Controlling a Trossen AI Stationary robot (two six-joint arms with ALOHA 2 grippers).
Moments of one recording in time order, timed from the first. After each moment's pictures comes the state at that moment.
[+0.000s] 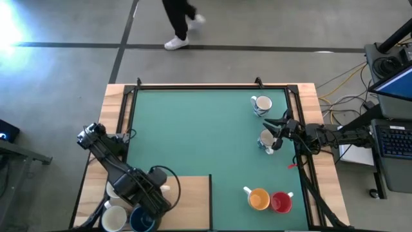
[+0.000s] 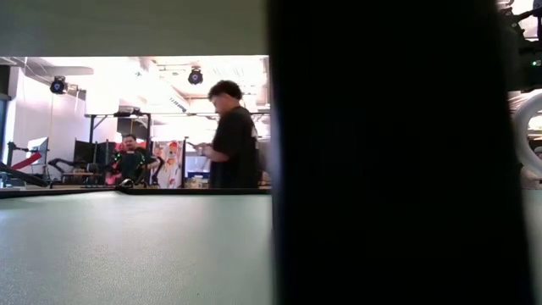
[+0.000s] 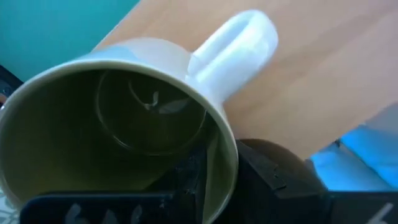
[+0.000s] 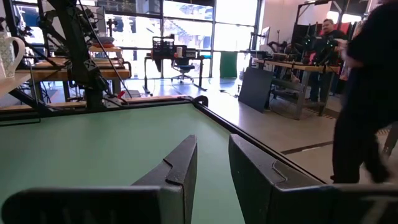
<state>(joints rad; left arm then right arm) -0.74 1.78 1.91 -1.57 0.07 -1.62 0.07 0.04 0.03 0.06 0.47 -0.08</state>
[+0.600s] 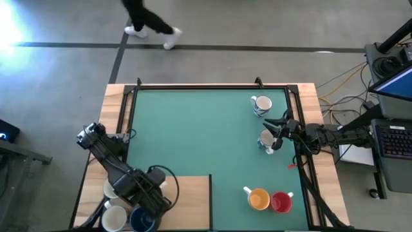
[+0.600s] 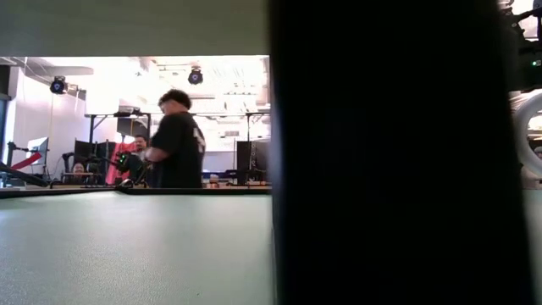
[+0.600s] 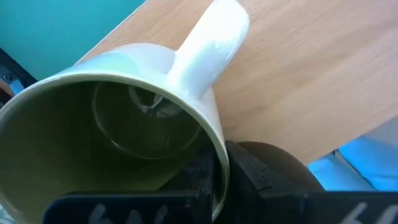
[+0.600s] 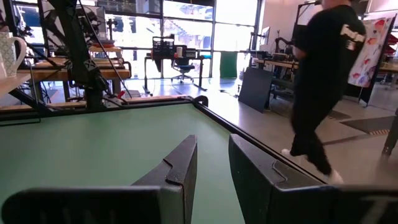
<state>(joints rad) -0.74 1.78 1.90 -1.57 0.07 -1.70 0.07 0.04 0.03 0.06 0.47 -0.08</state>
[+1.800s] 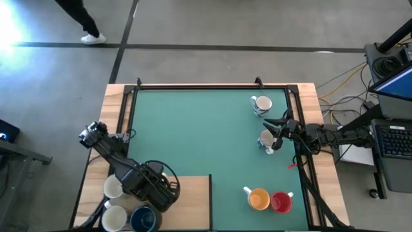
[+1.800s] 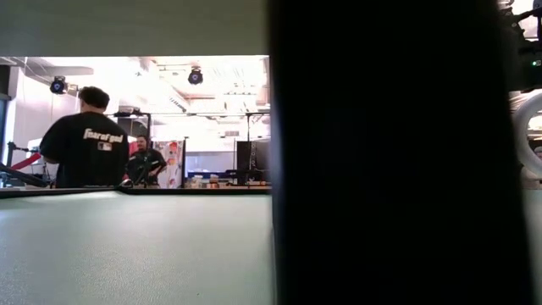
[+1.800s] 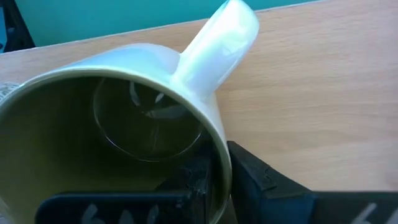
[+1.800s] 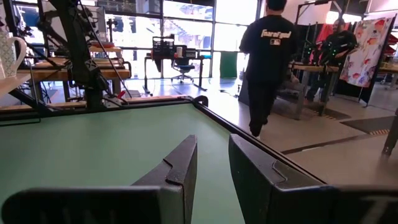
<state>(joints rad) -0.67 1.78 1.89 -1.57 0.03 -2.11 0.07 0.04 0.03 0.06 0.47 -0.08</state>
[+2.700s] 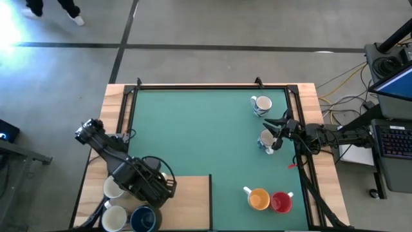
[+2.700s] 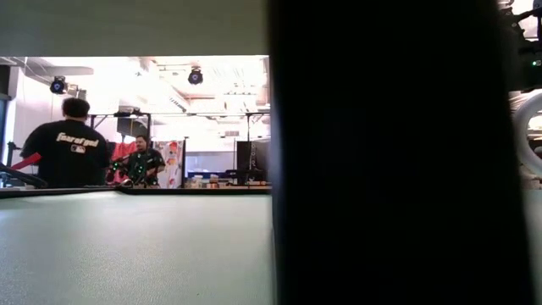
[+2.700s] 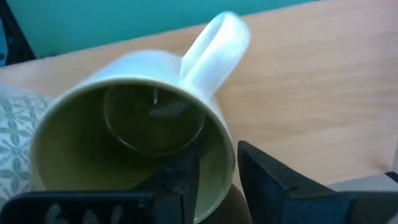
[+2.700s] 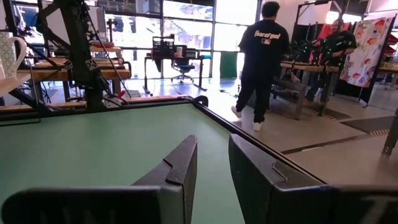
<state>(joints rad) -0.67 1.72 1.90 -1.57 0.01 -2.07 0.07 0.04 0.03 0.06 0.47 -0.08</state>
